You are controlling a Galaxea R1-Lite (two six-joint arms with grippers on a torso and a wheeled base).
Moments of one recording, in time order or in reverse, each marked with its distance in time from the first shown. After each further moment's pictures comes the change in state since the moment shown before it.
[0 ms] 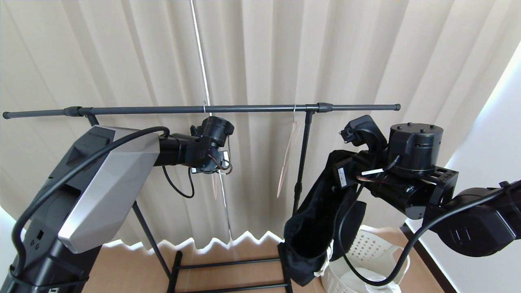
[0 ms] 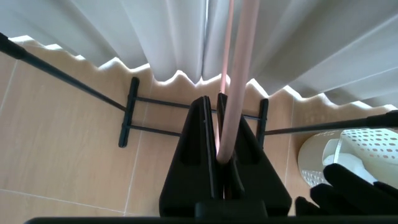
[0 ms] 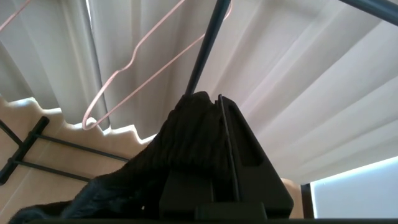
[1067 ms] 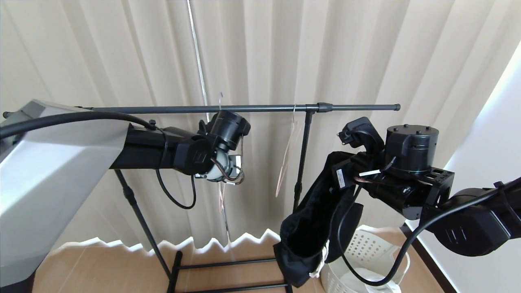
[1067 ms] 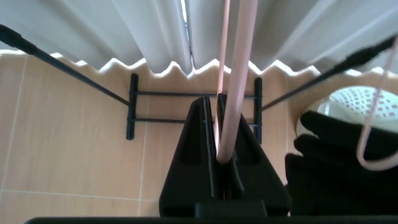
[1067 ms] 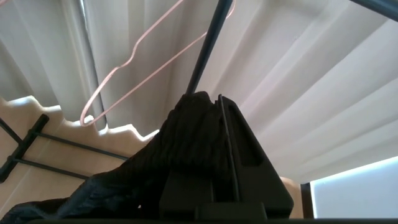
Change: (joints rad) left arm -0.160 -0.275 0.319 -0.009 0.040 0.012; right arm 0.000 0.012 -0.001 0.000 0.000 -0.001
